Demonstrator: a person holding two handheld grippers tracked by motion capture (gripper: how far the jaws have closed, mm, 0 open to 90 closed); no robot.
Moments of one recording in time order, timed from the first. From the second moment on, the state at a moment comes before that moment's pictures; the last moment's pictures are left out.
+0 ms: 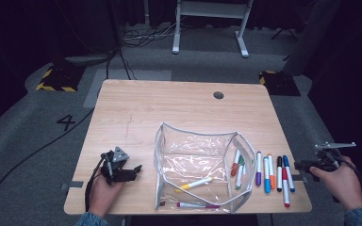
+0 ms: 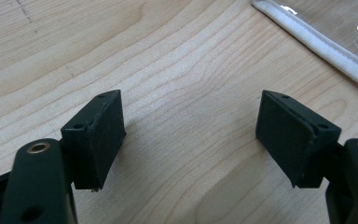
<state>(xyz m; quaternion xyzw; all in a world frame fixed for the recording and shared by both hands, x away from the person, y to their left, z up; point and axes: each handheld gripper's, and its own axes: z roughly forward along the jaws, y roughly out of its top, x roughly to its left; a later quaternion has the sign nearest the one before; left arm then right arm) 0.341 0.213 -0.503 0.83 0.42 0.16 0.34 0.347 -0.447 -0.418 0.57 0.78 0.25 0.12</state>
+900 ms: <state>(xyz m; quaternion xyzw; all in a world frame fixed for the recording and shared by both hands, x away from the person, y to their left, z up) 0.341 0.213 -0.503 0.83 0.42 0.16 0.34 0.364 -0.433 -0.467 0.62 0.75 0.20 0.10</state>
